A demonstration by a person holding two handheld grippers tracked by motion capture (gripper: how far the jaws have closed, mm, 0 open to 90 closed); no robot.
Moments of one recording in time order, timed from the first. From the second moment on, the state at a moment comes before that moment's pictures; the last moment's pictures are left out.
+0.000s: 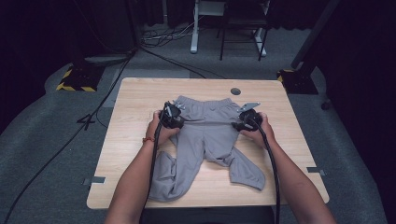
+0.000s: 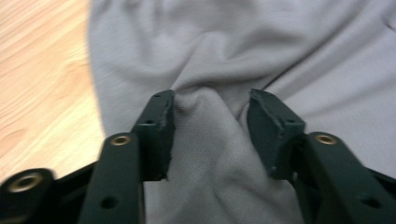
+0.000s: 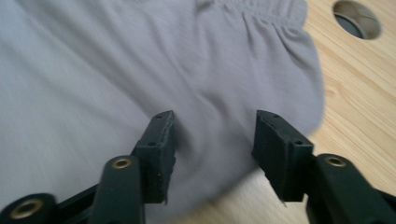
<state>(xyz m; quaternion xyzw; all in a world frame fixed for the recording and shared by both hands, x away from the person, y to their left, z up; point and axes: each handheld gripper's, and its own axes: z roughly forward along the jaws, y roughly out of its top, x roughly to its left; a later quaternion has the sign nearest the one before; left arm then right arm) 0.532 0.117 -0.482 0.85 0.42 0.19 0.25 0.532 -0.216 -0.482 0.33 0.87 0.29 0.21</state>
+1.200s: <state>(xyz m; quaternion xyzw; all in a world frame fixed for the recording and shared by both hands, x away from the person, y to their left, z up) 0.533 0.000 -0.487 0.89 0.32 0.18 0.28 0.345 -0.233 -0.475 0.16 0.93 0.34 0.05</state>
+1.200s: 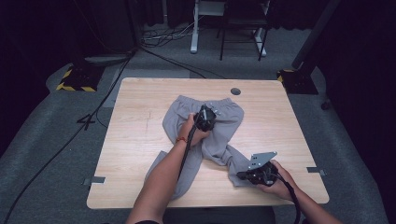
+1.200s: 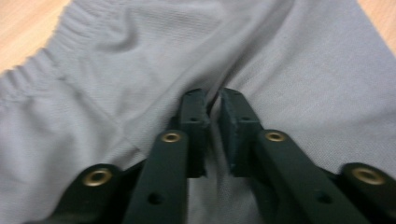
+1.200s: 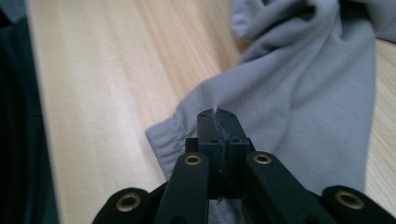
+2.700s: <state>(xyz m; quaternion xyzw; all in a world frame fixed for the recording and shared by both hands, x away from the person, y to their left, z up) 0.406 0.126 -0.490 0.88 0.32 0.15 0.31 0.421 -0.138 -0.481 0.24 0.91 0.32 0.06</state>
